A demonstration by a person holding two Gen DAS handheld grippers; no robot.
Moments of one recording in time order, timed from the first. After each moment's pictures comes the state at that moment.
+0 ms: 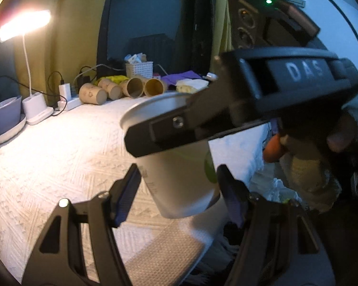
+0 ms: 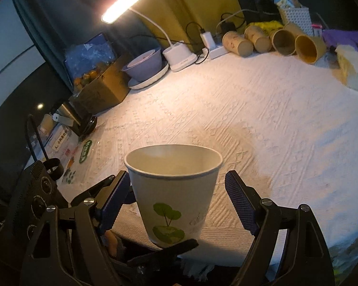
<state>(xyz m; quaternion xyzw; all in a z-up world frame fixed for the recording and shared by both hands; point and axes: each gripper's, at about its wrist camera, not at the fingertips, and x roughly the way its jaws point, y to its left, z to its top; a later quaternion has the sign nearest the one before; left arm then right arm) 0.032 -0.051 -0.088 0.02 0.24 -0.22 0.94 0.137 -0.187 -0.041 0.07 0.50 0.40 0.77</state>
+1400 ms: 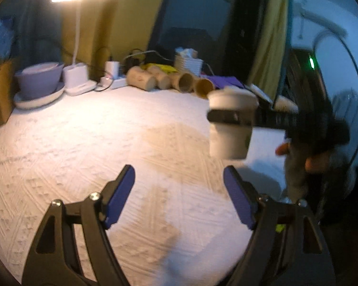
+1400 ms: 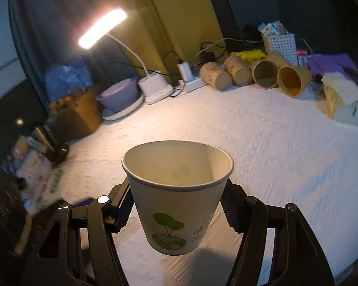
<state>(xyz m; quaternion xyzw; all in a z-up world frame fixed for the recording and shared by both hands) 0.056 0.036 -0.079 -0.10 0.28 -0.13 0.94 0.182 -0.180 -0.049 0.04 0.42 0.34 0.84</state>
